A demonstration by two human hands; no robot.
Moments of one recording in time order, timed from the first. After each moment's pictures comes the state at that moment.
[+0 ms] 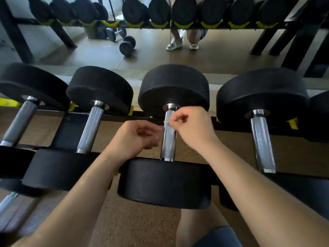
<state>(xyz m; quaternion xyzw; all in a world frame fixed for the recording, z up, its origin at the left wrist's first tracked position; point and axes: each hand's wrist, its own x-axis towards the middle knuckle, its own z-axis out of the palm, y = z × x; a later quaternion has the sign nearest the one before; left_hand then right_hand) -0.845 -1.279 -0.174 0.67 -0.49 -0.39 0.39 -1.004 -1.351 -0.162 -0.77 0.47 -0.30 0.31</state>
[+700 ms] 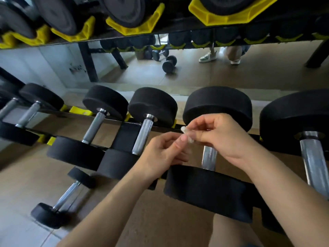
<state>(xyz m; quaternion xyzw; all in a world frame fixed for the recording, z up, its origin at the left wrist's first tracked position) -0.849 -1.217 -0.126 0.64 -0.45 -0.41 0.48 -0.986 -1.322 -0.110 -0.68 0.31 -0.28 0.60</state>
